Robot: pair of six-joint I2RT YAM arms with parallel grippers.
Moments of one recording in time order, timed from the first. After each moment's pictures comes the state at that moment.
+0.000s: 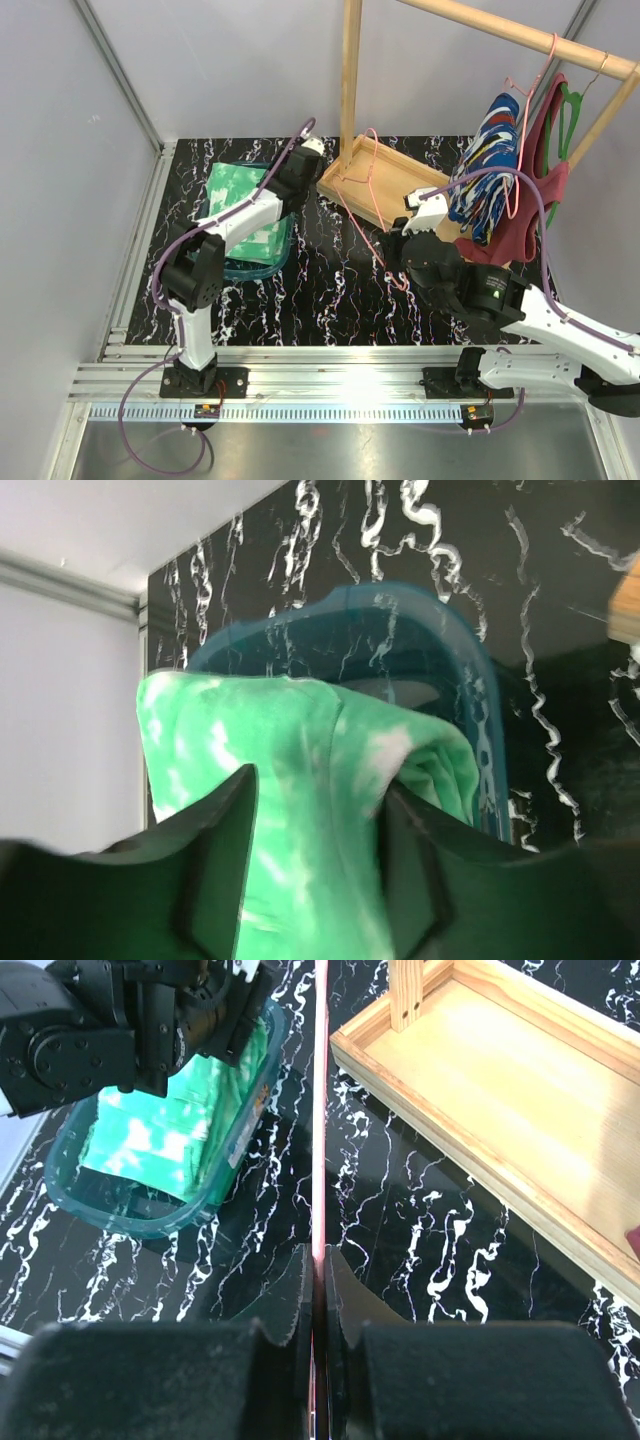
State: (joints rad) left arm -0.55 1.93 1.49 -0.19 -0.70 0.24; right arm 1.14 0.97 1.17 -0.61 0.76 0.52
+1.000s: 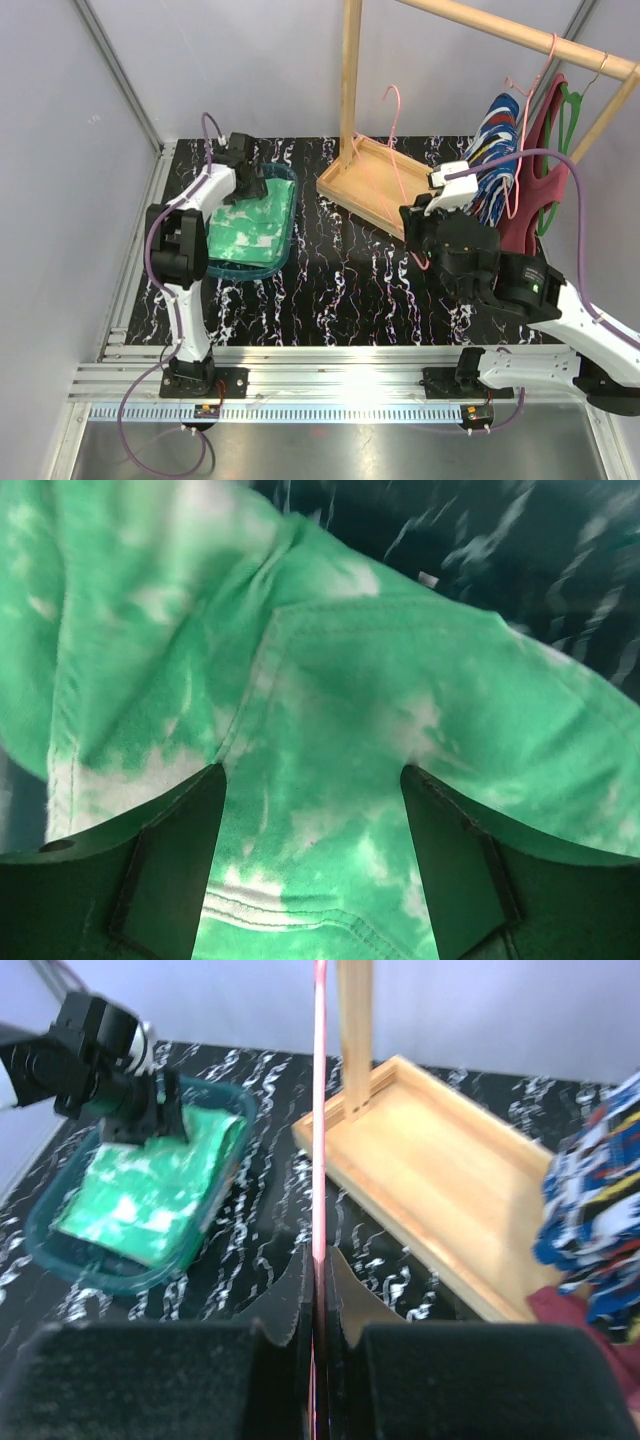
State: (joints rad) left arm -0.19 2.04 1.68 -0.65 -0.22 -0.40; right arm 1.14 0.99 1.40 -0.67 0.85 0.32
